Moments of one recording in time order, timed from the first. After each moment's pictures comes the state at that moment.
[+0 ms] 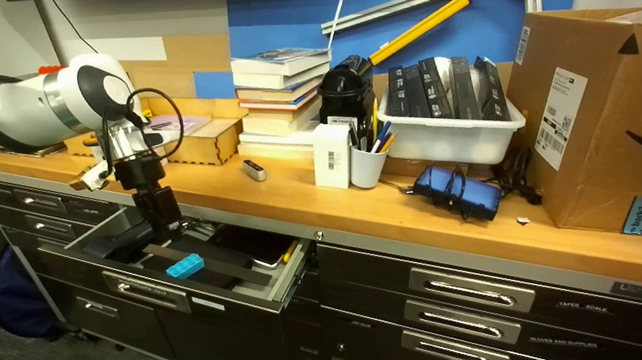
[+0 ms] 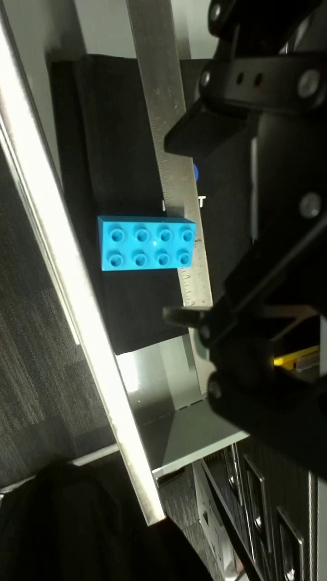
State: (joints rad) arm 0.27 0.18 0.14 -2.25 -0.41 2.15 0.84
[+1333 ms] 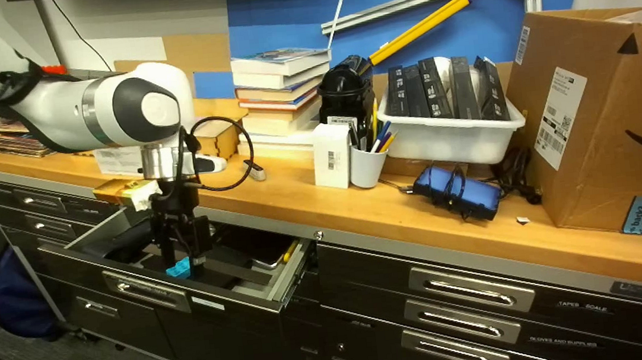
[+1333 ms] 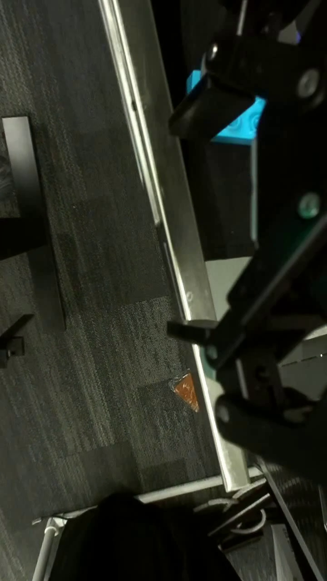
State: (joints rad) arm 0.11 0.12 0.06 -2.36 -0.21 2.12 0.42
